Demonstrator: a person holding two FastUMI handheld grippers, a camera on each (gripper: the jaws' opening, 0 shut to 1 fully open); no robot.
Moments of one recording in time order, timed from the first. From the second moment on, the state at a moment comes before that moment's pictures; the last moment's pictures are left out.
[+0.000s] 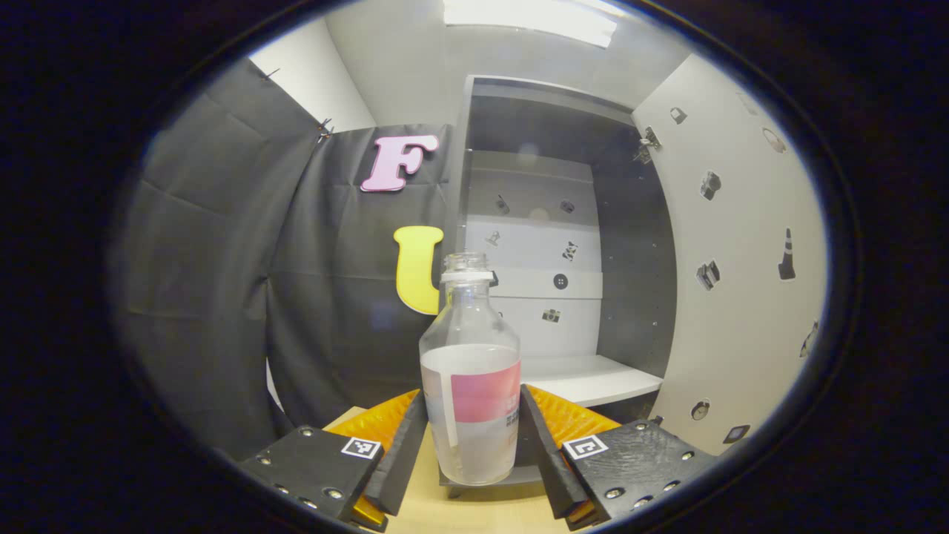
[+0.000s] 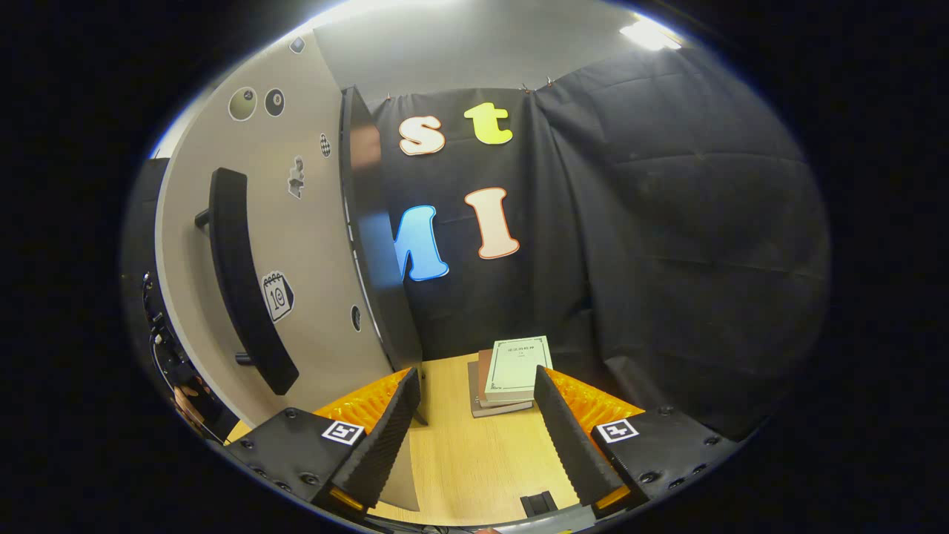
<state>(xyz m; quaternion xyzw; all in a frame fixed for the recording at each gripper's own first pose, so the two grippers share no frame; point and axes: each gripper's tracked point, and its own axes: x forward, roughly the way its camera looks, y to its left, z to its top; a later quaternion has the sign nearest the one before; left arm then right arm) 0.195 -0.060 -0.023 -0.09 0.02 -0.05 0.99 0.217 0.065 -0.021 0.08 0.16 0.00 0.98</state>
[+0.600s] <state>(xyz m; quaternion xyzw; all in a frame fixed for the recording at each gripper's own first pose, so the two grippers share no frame) 0.116 -0.018 -0.119 -0.11 0.05 0.00 0.99 0.204 0.080 -0.050 0.07 0.19 0.03 0.98</state>
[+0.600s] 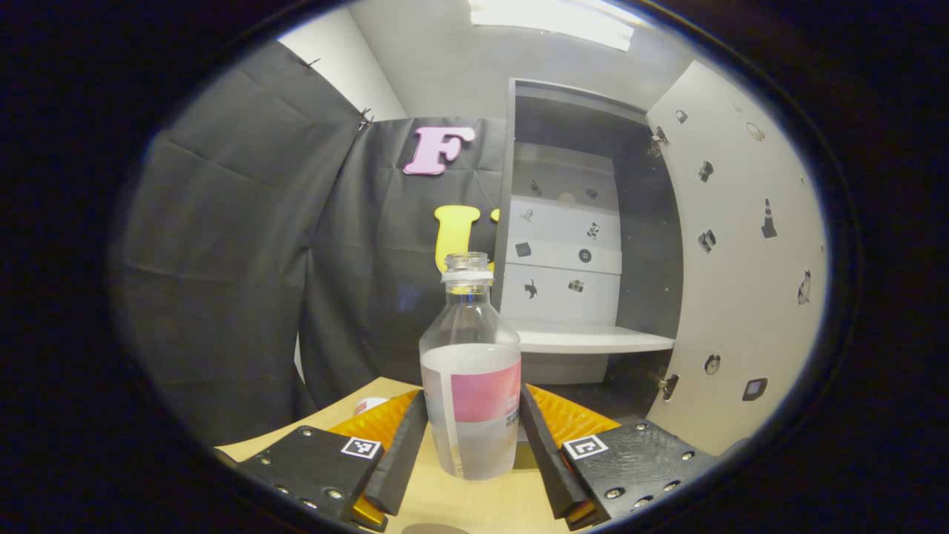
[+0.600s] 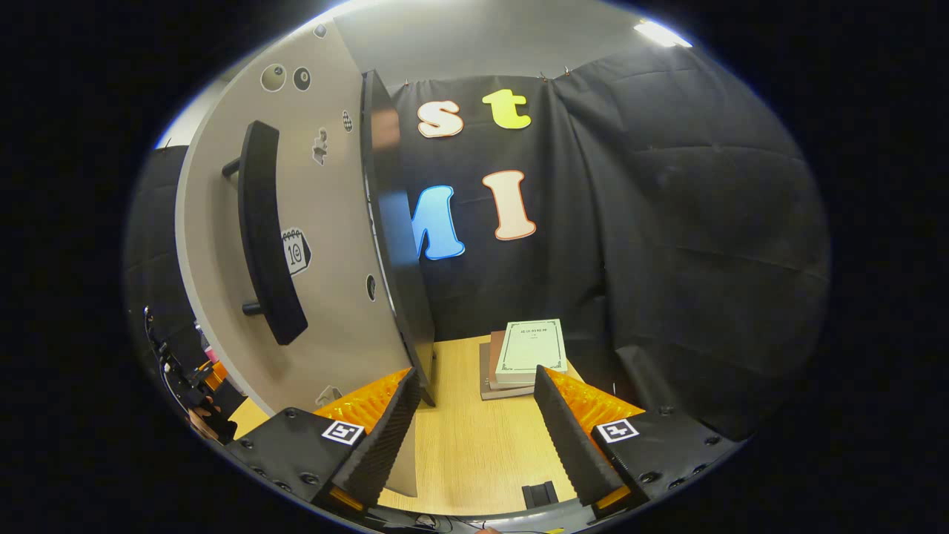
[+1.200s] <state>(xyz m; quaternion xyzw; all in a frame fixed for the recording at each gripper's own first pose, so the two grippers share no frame) 0.069 -0.006 -0.233 -0.12 0.10 0.01 0.99 0.195 0.095 -0.070 0.03 0.21 0.04 0.98</state>
